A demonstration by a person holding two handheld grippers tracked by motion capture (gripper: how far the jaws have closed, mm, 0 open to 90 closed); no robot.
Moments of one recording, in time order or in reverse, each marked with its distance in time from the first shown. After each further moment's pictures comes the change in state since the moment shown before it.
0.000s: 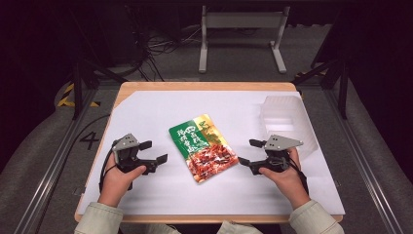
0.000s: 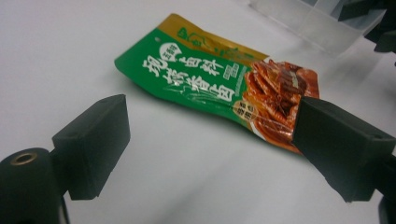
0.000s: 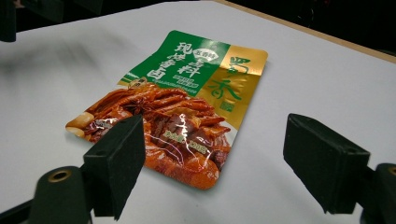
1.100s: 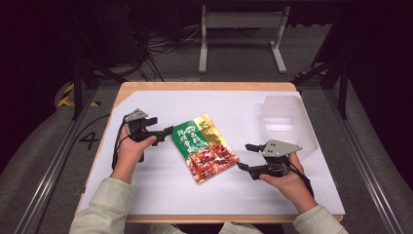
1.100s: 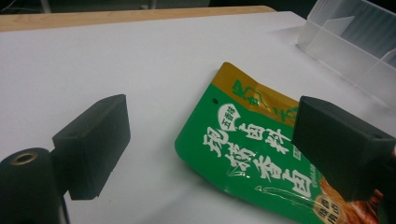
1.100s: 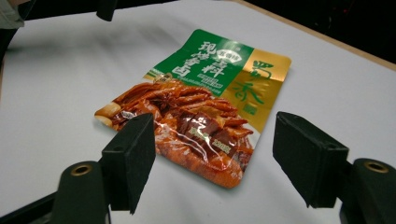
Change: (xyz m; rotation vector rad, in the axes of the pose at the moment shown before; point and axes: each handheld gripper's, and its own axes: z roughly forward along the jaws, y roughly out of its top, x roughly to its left) left arm 0.051 0.041 0.062 -0.045 0.065 -0.068; right arm 0.016 0.003 -0.005 0.011 0.050 -0.081
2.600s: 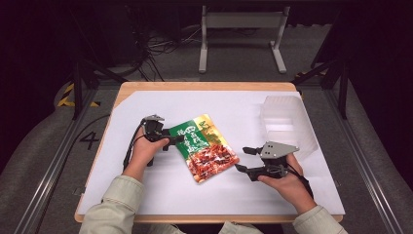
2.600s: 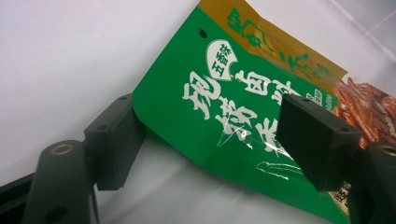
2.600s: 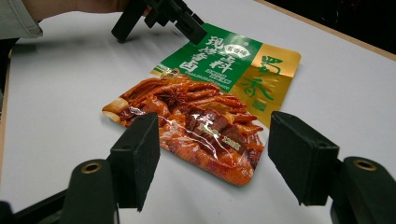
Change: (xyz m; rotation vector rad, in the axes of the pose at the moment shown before) left arm -0.001 -0.016 0.047 0.231 -0.098 -0.080; right arm 0.005 0.000 0.003 0.019 0.011 0.001
